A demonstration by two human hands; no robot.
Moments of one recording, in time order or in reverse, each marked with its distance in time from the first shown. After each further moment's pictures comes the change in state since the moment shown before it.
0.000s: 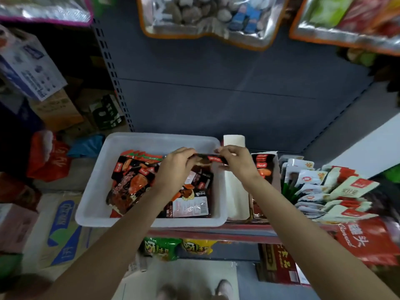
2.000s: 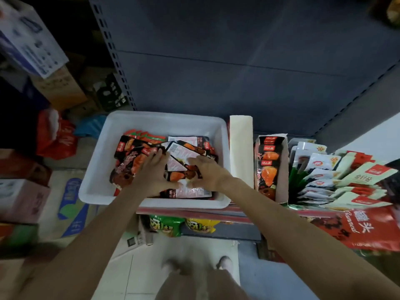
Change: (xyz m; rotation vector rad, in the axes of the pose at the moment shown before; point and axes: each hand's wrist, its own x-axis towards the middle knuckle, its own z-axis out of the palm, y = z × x) left_hand -0.048 -0.071 0.006 0.373 -0.642 -0.390; right_hand -0.005 0.056 0.054 -0.996 -0.579 -0.147
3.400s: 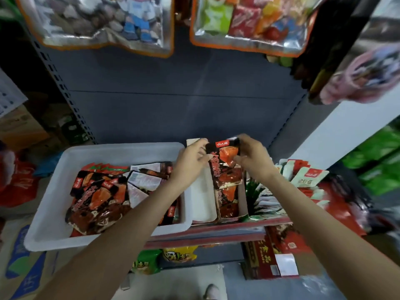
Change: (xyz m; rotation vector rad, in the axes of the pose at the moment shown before) left_hand 0.022 0.193 -0.049 -0.792 0.308 0.431; right_hand -0.116 0.104 -0.115 0.463 0.739 0.033
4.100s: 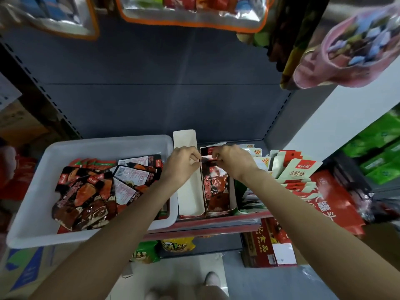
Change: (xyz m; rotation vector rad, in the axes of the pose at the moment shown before) left_hand 0.006 -0.022 0.035 0.377 -0.032 0.011; right_hand 0.014 0.039 0.014 -0.668 -0.275 -0.022
